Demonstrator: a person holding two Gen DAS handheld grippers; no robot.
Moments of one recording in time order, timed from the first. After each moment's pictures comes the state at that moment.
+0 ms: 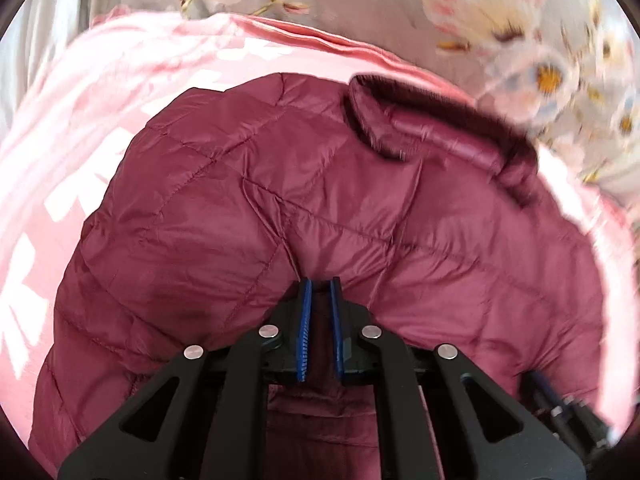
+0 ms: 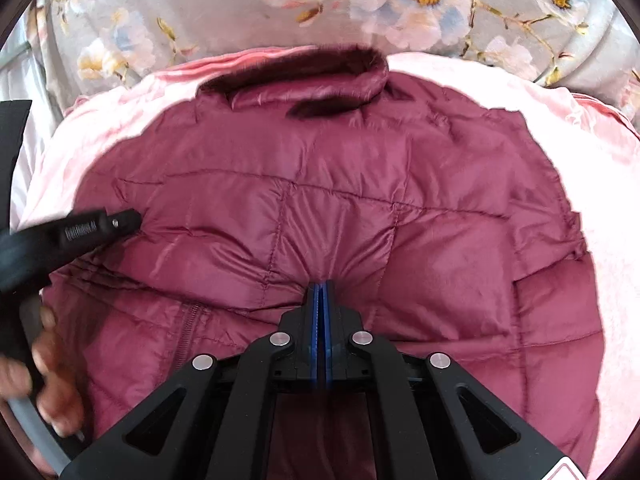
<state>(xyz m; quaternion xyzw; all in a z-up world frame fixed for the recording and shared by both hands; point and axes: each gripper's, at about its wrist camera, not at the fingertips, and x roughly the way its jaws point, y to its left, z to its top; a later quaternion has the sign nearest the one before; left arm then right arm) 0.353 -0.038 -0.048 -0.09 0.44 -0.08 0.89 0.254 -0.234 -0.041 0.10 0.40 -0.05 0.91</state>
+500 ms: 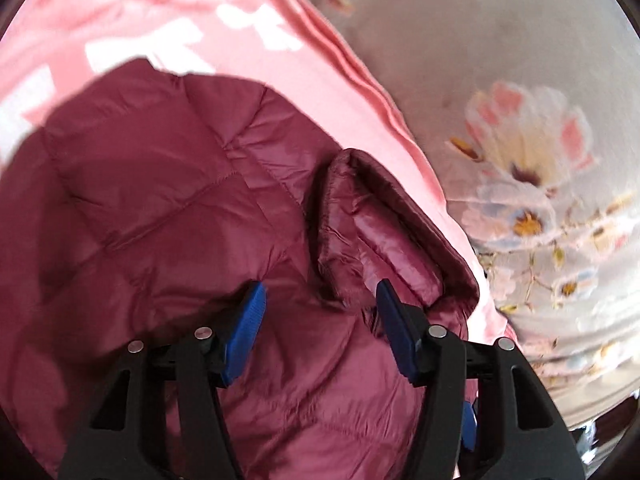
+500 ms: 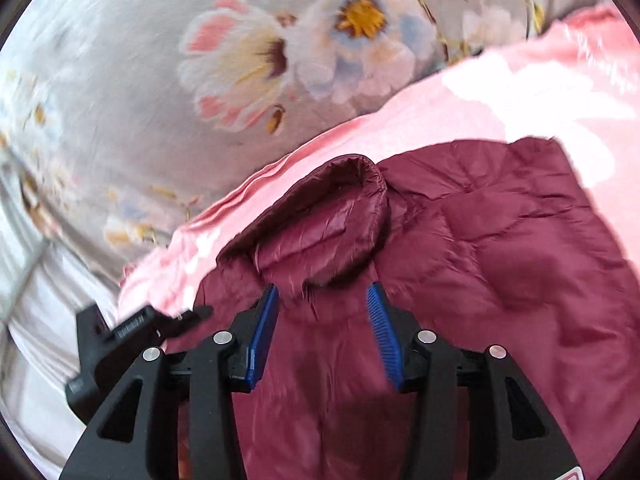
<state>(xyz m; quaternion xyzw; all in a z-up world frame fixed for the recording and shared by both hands) 0.449 -0.026 -0.048 -0.35 0.45 -0.13 0.81 0.354 -0.309 -0.027 0.35 0.31 0.00 0.88</state>
